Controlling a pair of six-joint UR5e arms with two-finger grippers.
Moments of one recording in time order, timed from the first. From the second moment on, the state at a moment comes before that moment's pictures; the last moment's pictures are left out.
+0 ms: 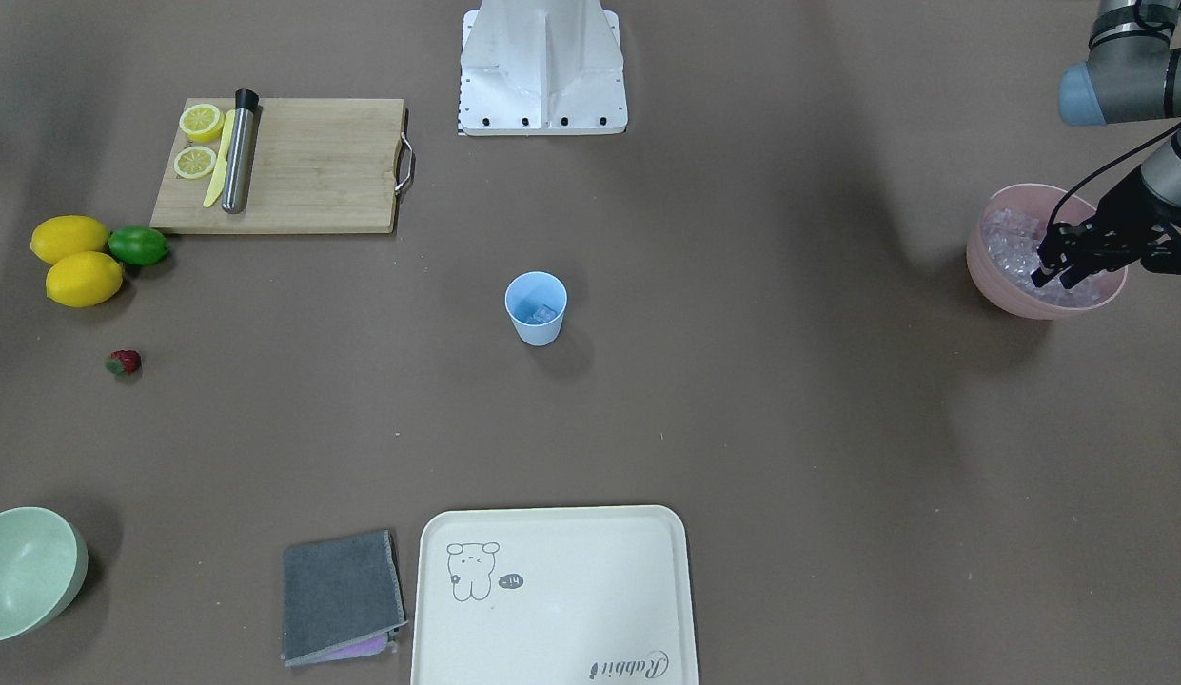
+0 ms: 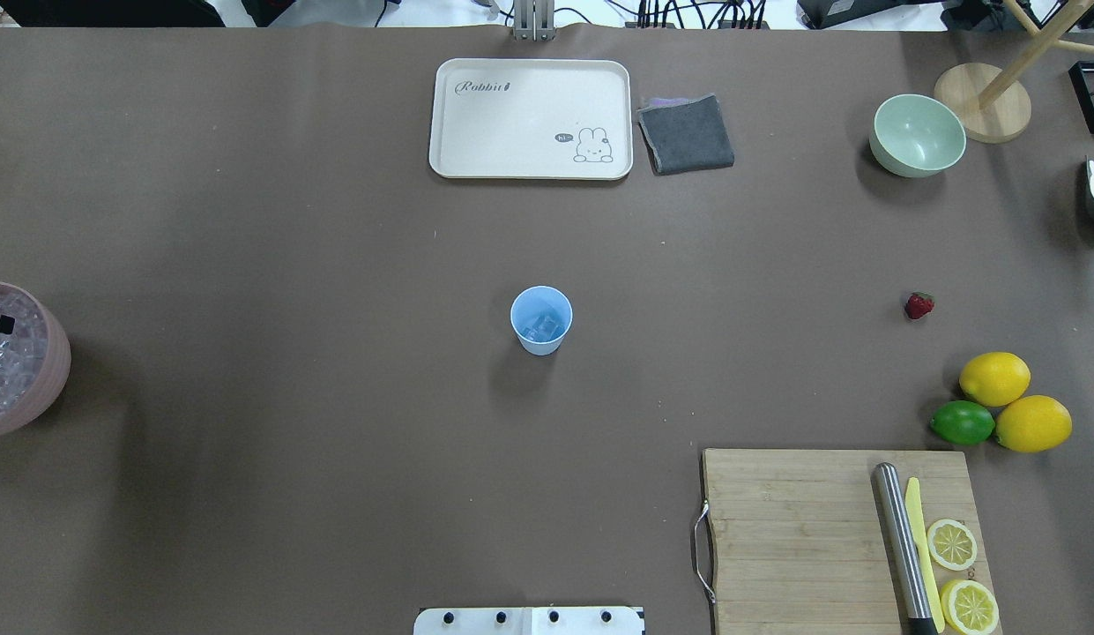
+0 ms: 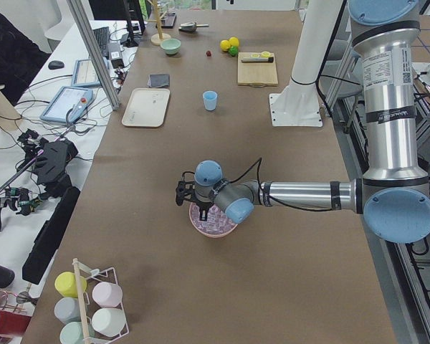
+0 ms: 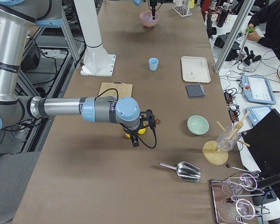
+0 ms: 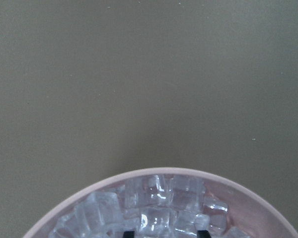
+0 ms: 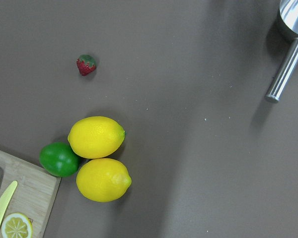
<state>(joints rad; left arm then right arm) -1.12 -1.42 -1.62 -2.31 -2.28 -0.72 1.60 -1.89 1.97 -1.63 2.53 -0.30</state>
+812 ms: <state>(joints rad) -1.14 -1.42 -1.63 -2.31 -2.37 -0.72 1.60 -1.90 1.97 -1.63 2.53 -0.30</state>
